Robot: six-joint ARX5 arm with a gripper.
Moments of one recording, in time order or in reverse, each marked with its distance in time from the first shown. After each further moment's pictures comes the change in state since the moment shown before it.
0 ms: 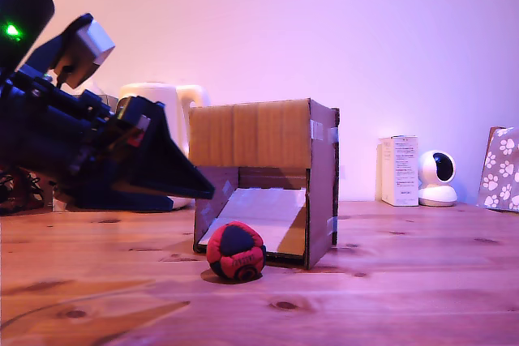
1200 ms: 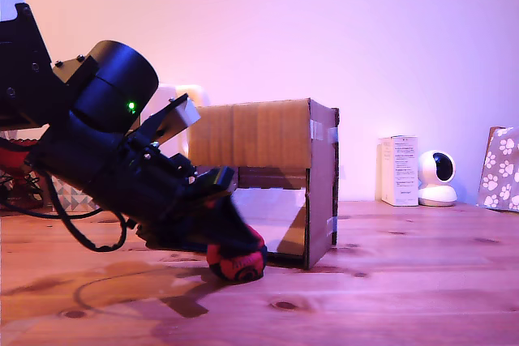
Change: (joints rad) arm -0.027 0.402 0.301 -0.050 0.000 0.008
